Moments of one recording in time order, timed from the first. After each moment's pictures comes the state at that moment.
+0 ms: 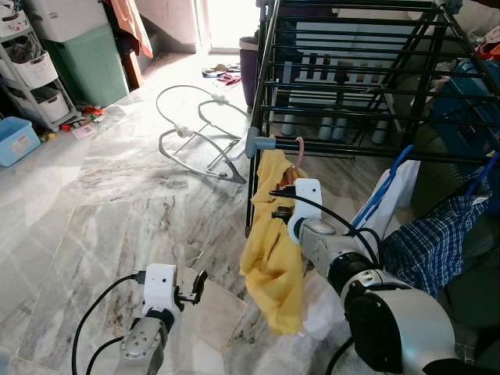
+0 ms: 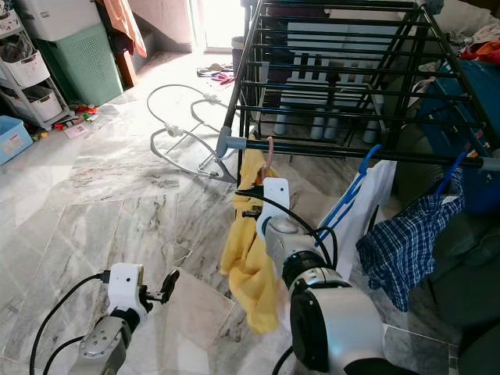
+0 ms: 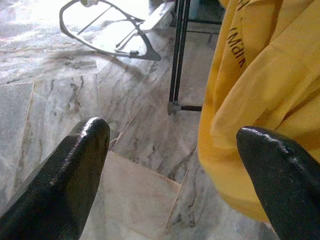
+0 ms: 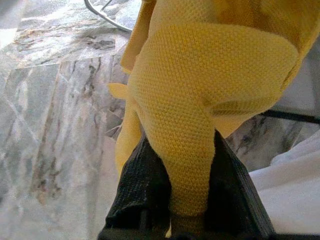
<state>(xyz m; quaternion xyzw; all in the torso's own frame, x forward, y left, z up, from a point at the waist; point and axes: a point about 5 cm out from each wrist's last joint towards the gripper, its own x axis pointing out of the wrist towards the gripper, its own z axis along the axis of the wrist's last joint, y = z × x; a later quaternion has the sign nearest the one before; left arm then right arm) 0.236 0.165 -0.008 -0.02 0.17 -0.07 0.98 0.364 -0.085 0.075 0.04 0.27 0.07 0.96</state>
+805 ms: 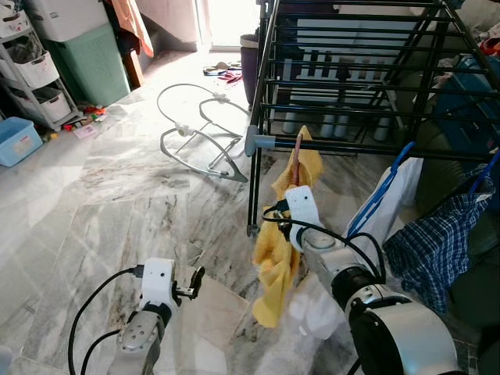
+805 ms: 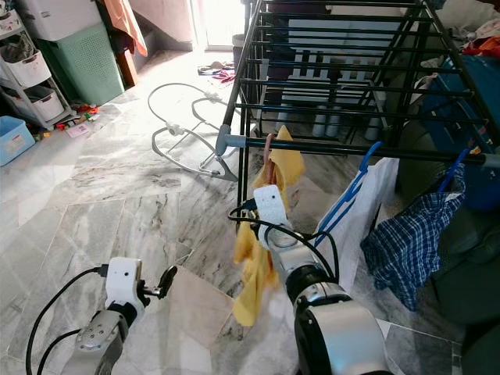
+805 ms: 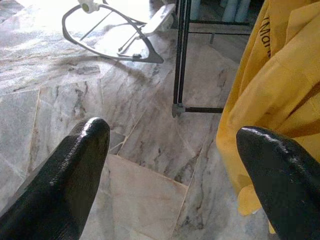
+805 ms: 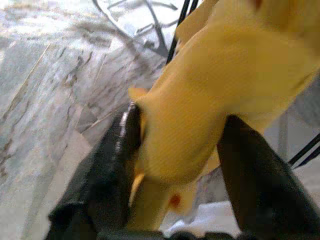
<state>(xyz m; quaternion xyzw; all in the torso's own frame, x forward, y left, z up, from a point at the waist) 0.245 0.167 0.000 -0.01 0.17 -0.08 0.98 0.358 -0.096 0.068 -0.10 0.21 0.10 0.97</state>
